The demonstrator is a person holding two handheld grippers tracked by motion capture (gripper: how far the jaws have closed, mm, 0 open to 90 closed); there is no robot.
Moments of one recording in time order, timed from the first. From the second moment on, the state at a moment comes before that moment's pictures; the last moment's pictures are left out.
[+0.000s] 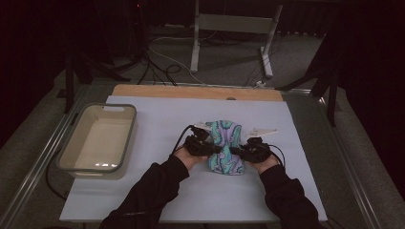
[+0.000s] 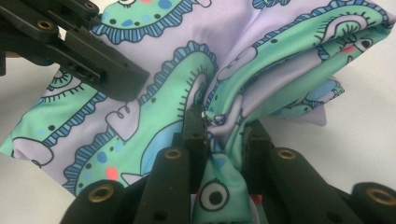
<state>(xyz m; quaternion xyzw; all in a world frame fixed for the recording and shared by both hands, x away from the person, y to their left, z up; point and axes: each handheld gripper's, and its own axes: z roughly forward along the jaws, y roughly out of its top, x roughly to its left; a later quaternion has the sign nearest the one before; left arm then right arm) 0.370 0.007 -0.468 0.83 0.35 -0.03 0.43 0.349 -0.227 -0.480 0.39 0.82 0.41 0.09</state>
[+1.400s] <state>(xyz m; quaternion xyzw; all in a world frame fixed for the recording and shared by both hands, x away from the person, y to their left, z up) 0.356 0.064 -0.403 0.83 0.33 0.00 0.44 0.346 -0.175 -0.425 0.34 0.82 0.45 0.10</state>
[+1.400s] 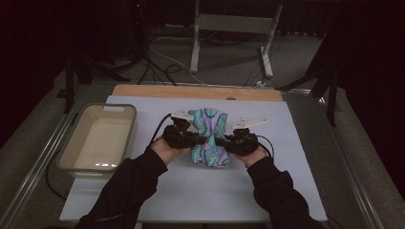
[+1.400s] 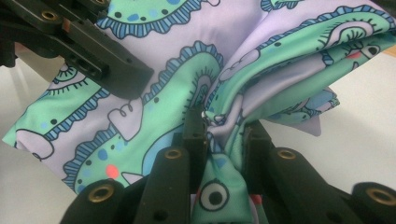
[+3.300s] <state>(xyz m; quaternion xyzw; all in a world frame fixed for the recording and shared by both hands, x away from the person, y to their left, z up) 0.332 0.191 -0.369 0.81 0.40 0.06 0.42 0.352 -0.044 -0.401 0.28 0.83 0.48 0.09</state>
